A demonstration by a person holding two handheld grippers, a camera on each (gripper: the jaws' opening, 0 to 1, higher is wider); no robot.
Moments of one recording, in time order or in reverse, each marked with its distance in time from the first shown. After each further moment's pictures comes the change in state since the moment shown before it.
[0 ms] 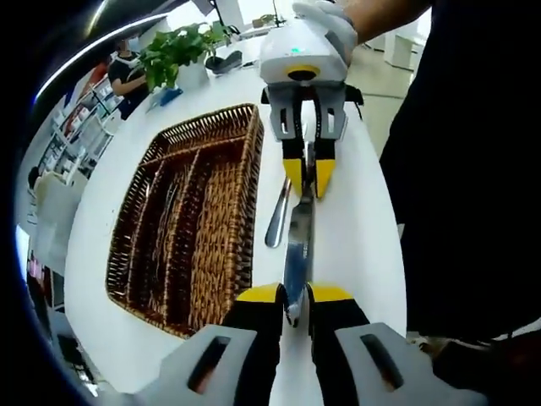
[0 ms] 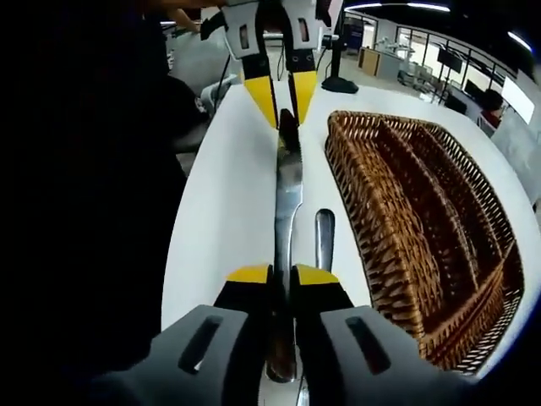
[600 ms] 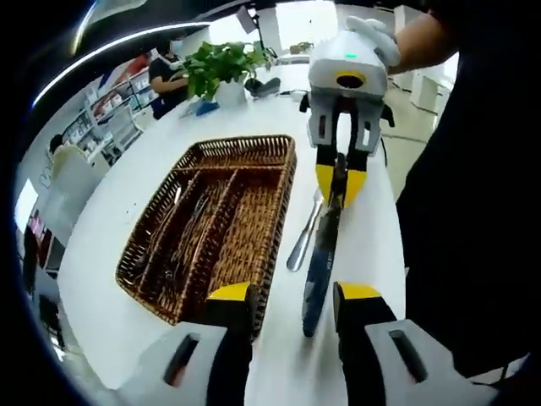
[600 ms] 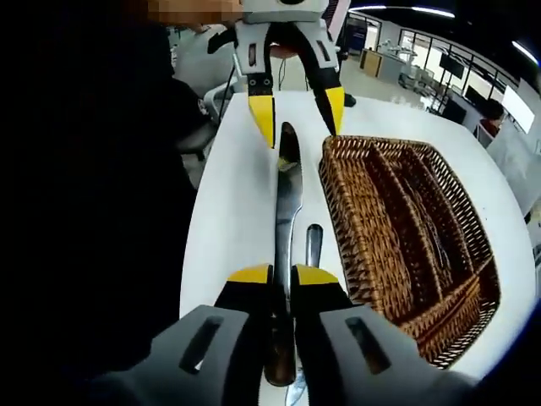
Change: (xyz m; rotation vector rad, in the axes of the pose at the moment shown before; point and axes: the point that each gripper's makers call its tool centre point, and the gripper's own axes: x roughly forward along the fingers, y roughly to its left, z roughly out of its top) left arm -0.024 0.023 0.025 -0.211 -0.215 0.115; right arm -0.036 -0.002 0.021 -0.022 0.018 -0.018
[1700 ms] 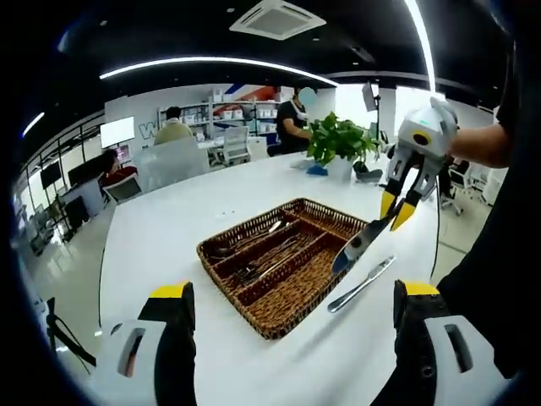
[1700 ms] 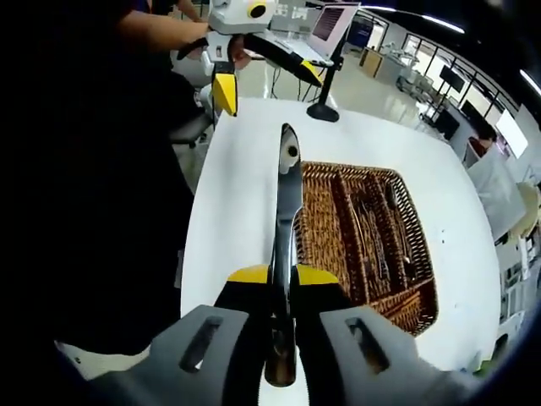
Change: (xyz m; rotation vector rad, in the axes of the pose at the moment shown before) left arm -0.101 0.032 0.008 -0.361 -0.341 0.378; right arm -0.076 -0.028 0.041 -0.097 0.083 -0.074
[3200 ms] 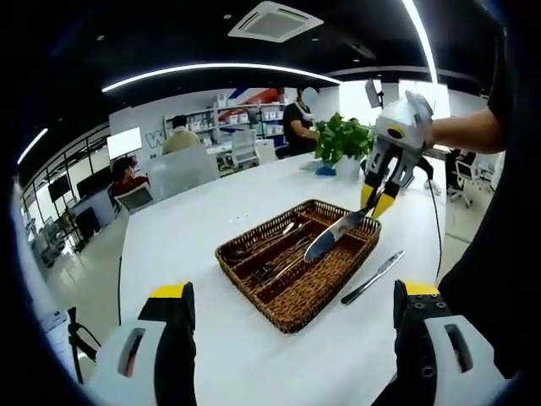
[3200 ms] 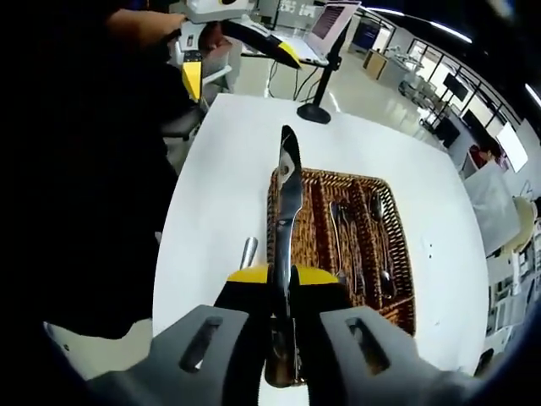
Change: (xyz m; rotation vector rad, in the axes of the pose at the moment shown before) left arm -0.020 0.009 0.004 0.051 0.005 0.046; right arm 0.017 -0.042 0.010 -0.059 0.023 -0.018
